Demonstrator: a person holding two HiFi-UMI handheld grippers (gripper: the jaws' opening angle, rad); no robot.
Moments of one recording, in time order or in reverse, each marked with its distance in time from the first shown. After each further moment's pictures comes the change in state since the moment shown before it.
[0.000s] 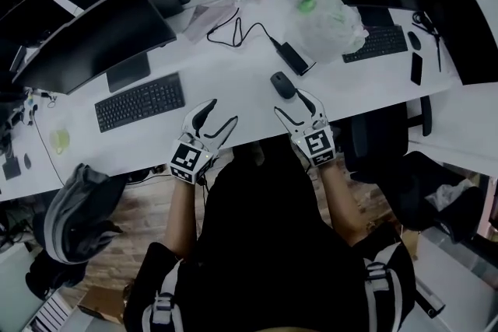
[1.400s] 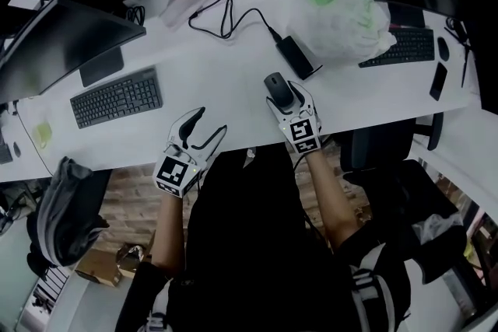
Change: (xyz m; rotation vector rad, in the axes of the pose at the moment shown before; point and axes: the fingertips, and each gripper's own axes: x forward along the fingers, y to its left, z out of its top) left arm 0.065 0.025 -0.067 -0.147 0.190 0.045; right arm 0.104 -0.050 -0.150 0.110 0.223 0.076
